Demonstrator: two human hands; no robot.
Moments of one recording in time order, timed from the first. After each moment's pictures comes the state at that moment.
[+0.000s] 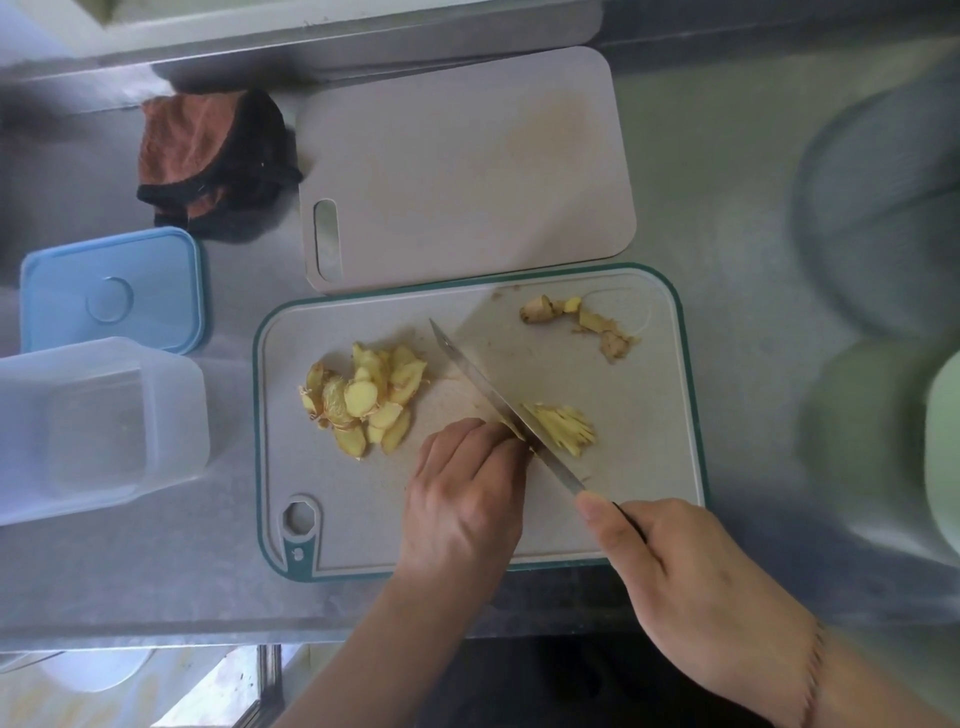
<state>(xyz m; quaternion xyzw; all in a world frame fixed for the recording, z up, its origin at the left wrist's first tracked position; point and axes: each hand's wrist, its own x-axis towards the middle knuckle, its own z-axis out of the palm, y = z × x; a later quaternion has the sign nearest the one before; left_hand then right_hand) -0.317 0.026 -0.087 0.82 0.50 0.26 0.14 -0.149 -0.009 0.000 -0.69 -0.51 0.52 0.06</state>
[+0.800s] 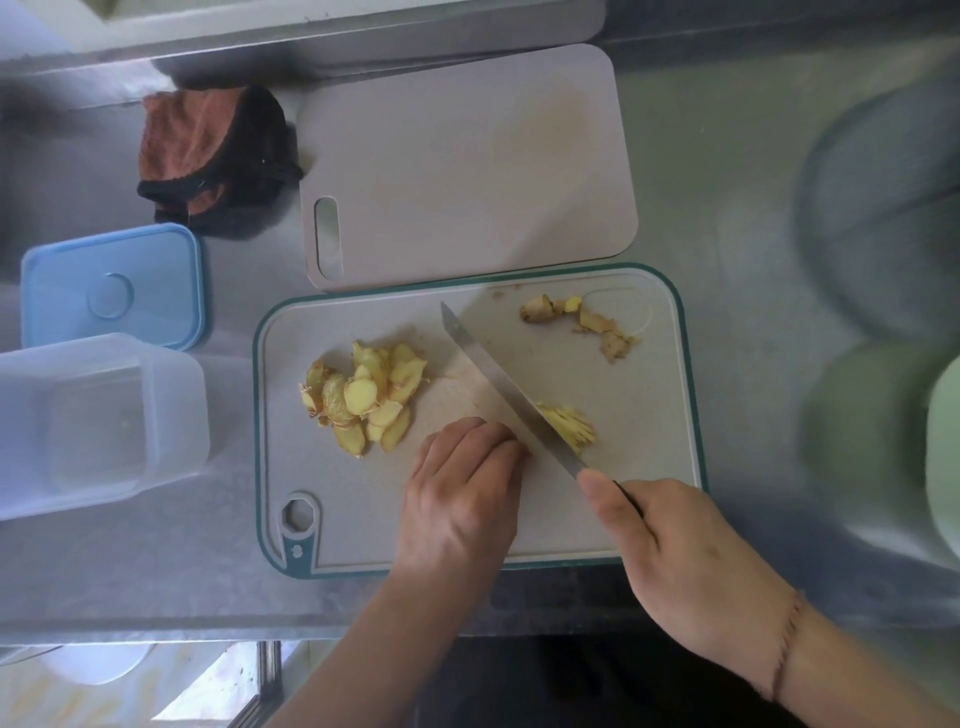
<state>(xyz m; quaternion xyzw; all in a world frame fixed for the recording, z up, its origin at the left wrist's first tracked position) -0.319 0.024 -0.093 0.81 0.50 0.27 0.13 -0.143 -0.004 -0.018 -0.69 -0.51 0.50 0.07</state>
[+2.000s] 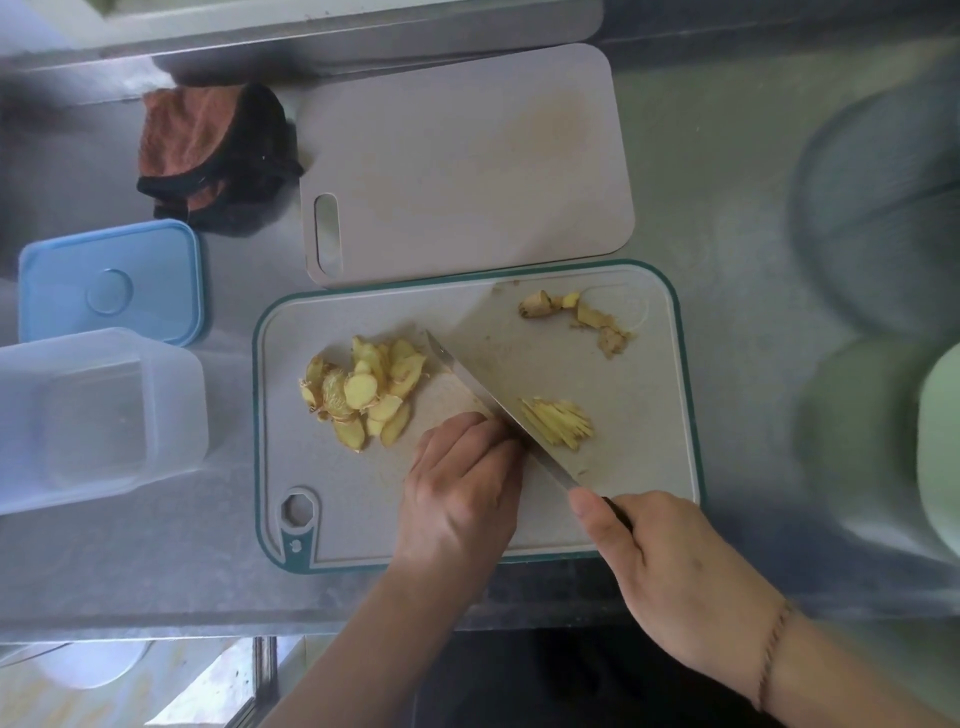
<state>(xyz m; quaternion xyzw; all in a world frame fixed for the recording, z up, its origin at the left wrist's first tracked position) -0.321 0.025 -0.096 0.81 0.48 0.29 0.15 -0.149 -0.015 -0.016 -0.69 -0.52 0.51 0.03</state>
